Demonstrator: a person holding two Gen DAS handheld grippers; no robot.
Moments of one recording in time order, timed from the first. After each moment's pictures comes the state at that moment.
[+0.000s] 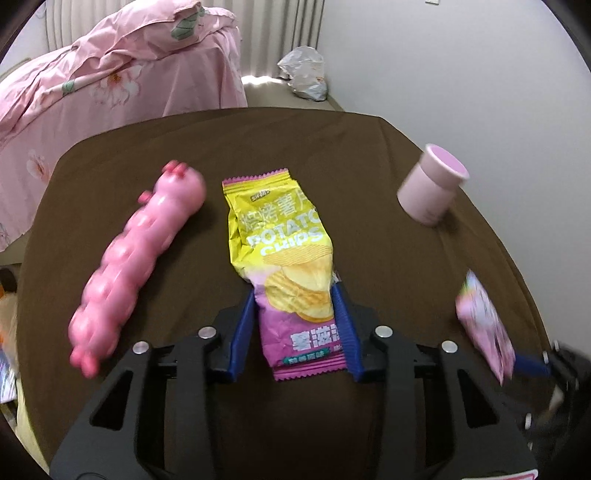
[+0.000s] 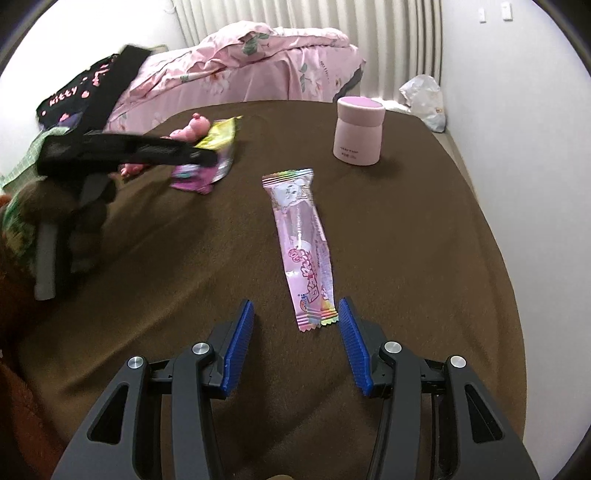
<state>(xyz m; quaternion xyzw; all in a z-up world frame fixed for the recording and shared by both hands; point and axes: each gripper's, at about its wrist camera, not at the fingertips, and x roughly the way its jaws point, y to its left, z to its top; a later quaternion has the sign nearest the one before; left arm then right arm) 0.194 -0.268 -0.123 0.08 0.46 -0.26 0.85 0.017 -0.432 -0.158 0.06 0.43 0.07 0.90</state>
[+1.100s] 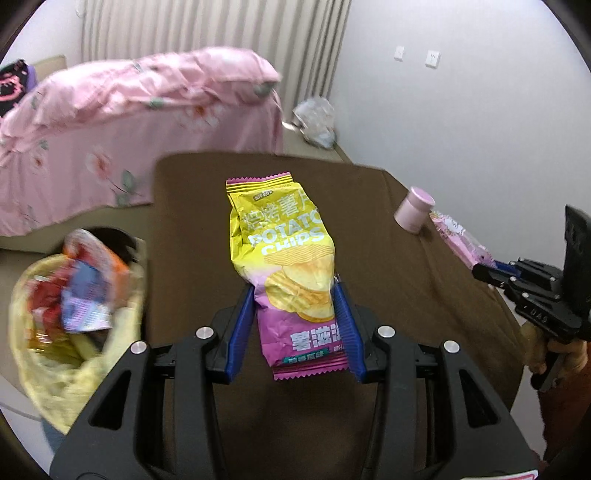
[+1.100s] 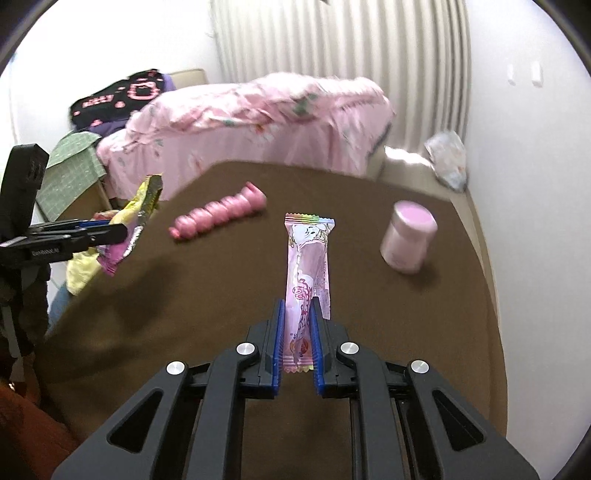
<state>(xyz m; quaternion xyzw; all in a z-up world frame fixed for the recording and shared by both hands) 0.111 -0.118 -0.050 0.02 0.37 -0.25 0.89 0.043 -0.376 -0.074 0.00 0.34 0.10 0.94</state>
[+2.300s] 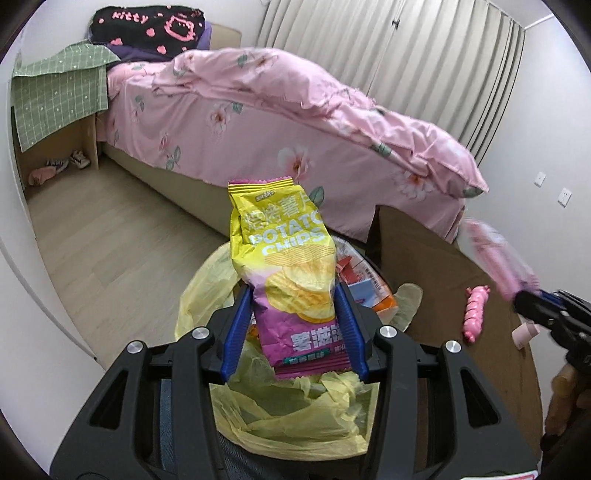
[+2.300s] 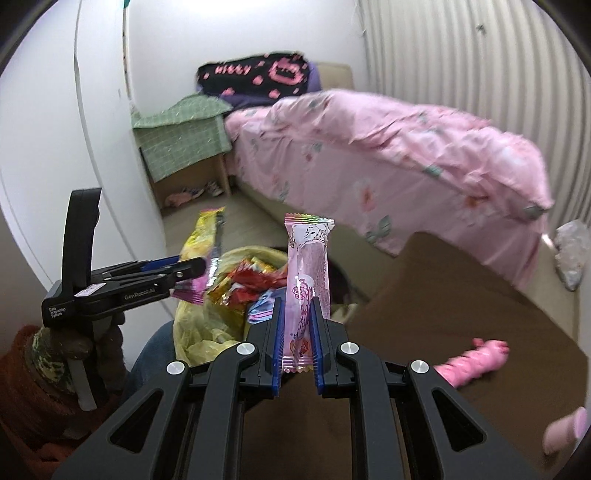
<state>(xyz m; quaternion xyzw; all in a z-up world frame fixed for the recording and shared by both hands) 0.127 0.108 -0.071 -0.15 0.34 0.00 0.93 0.159 -0.115 -0.032 -0.07 0.34 0.34 0.87</state>
